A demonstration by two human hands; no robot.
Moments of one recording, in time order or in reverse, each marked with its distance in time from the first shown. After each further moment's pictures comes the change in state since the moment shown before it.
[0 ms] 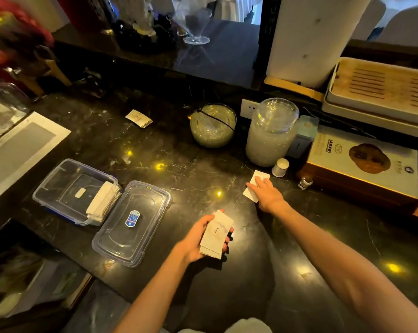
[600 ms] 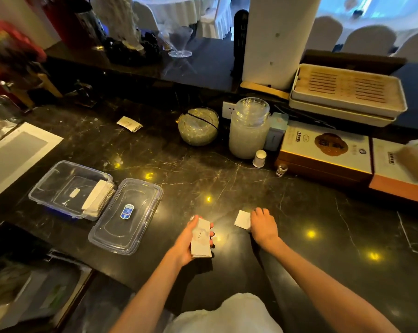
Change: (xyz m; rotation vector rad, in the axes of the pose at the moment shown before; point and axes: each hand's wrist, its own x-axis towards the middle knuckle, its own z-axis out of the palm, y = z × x) left_hand -0.044 -0.053 -0.004 0.095 0.217 0.077; right_hand -0.127 -0.026 0.090 0.001 0.159 0.212
